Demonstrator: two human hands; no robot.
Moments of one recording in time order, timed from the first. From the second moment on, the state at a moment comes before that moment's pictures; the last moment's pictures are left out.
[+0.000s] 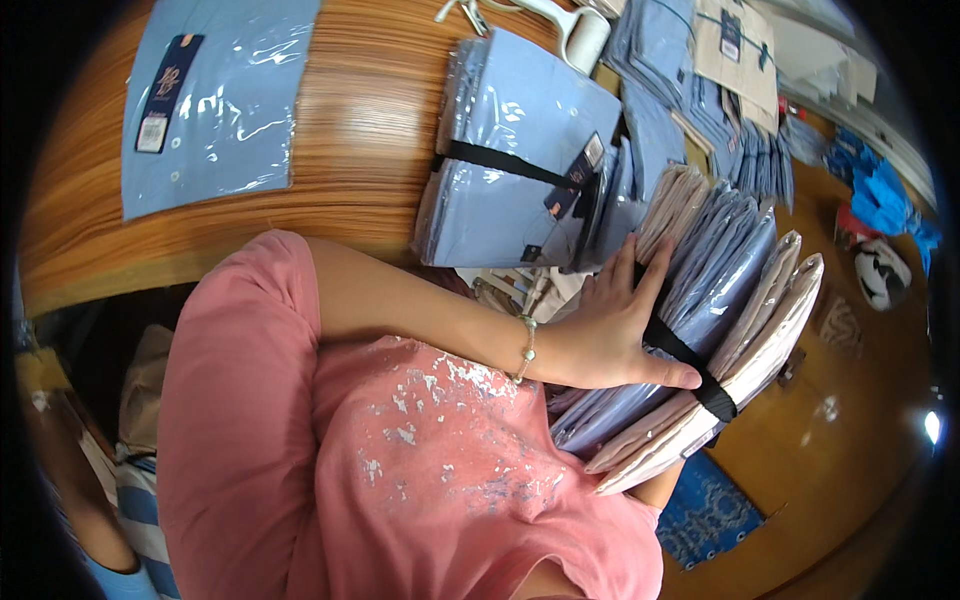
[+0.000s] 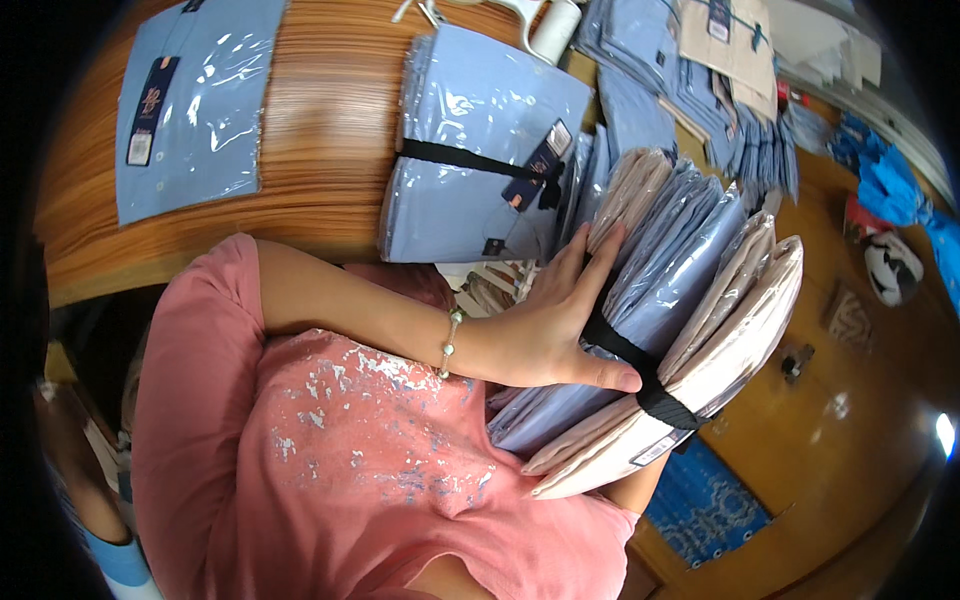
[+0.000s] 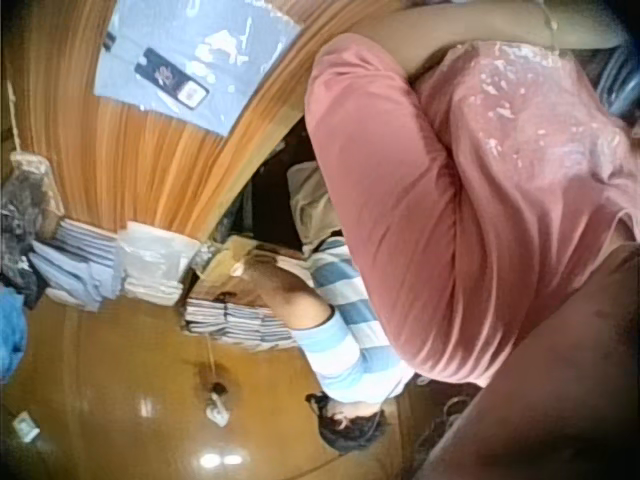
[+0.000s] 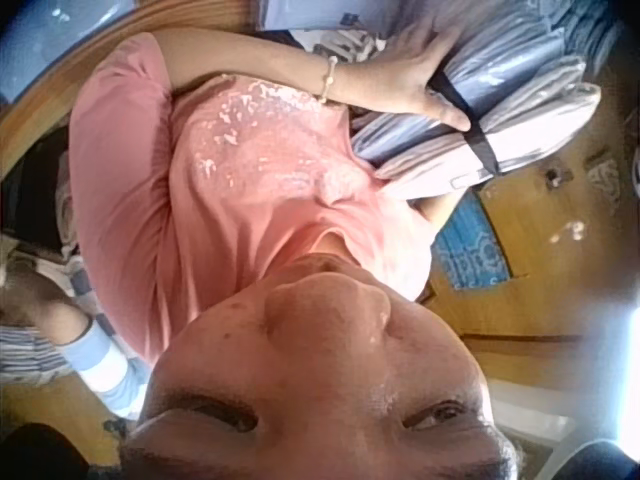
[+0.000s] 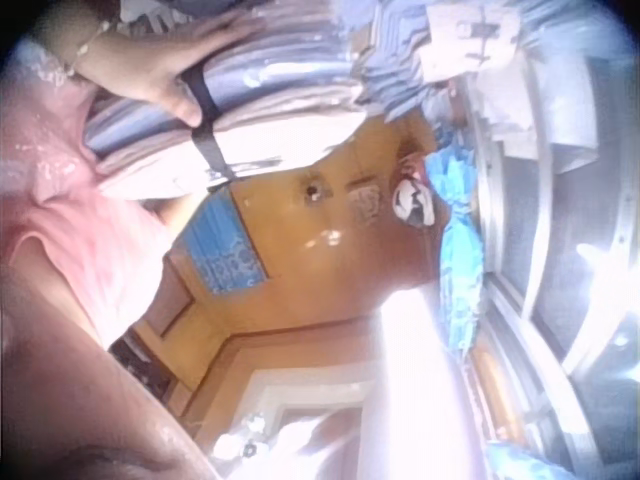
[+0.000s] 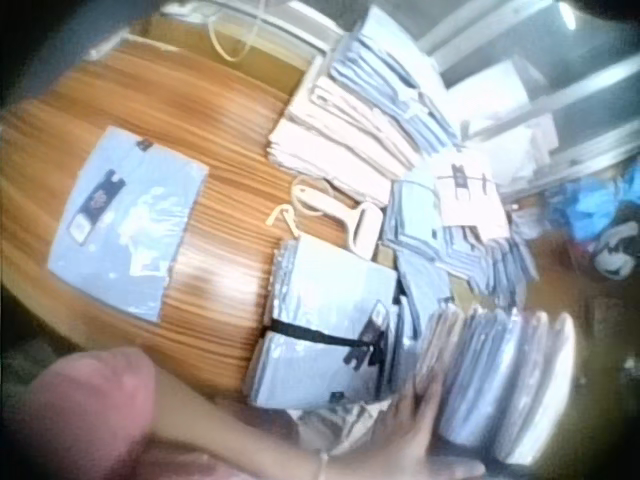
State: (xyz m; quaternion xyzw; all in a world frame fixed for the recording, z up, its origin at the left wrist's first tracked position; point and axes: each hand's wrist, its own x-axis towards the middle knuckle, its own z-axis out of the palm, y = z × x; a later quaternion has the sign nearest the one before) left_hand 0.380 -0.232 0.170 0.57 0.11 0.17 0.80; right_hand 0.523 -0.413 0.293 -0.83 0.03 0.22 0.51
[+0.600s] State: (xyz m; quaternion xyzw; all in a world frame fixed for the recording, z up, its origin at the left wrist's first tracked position) left_hand 0.335 -0.200 0.169 0.54 0.20 0.24 0.78; right_hand 0.549 -0.367 0.261 -0.79 -0.01 0.30 0.53
